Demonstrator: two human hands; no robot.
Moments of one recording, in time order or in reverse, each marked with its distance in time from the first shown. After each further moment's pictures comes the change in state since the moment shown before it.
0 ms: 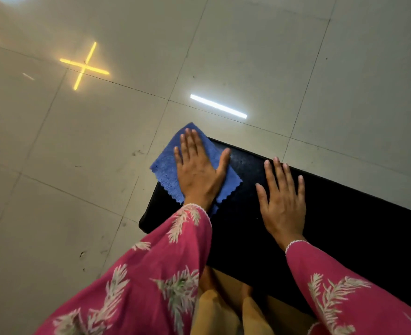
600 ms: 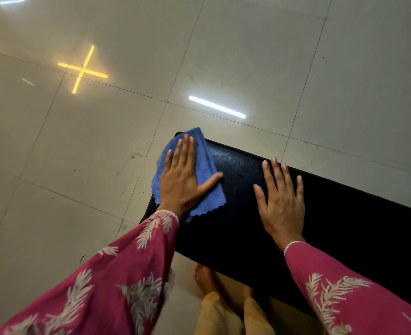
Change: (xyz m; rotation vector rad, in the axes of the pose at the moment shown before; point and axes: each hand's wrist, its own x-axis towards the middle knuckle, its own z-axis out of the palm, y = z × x) left_hand -0.005 -0.045 -0.006 0.052 0.000 0.300; right_hand -0.001 0.000 0.003 -0.015 0.021 0.004
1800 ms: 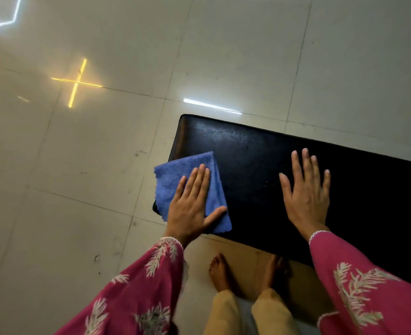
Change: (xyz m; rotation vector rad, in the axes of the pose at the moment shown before) left_hand -0.105 -0.023 0.013 0.088 -0.052 0.276; right_hand -0.055 0.017 -0.009 0.022 -0.052 0.204
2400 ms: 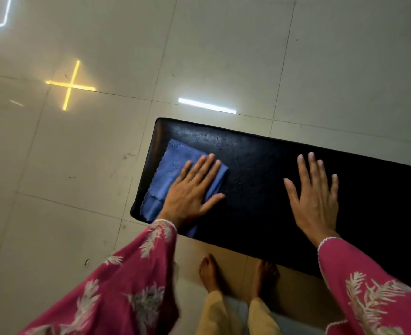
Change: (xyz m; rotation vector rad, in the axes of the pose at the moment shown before) left_hand 0.054 0.032 0.001 0.055 0.059 0.228; right_hand 0.000 0.060 -0.022 -0.010 -0.009 0.029
